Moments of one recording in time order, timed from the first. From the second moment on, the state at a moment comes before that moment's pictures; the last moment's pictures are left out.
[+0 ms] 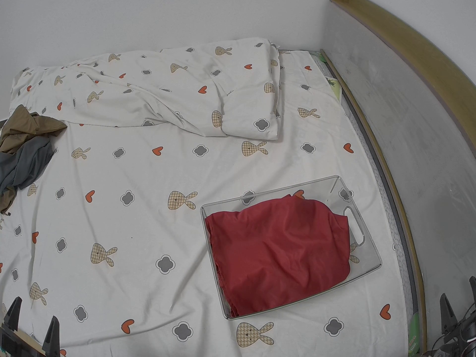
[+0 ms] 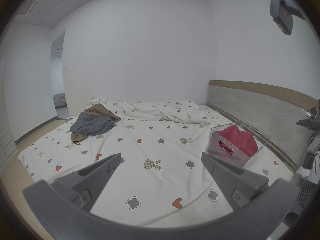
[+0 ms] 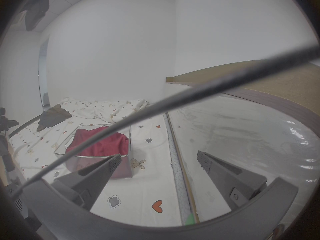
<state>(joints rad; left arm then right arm) 0.00 0.01 -0.02 0.01 0.01 0.00 -0.35 0.03 -0.02 0.01 0.31 -0.01</state>
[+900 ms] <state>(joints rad) 0.00 0.01 -0.02 0.01 0.01 0.00 0.02 0.03 -0.02 0.00 0.09 0.03</state>
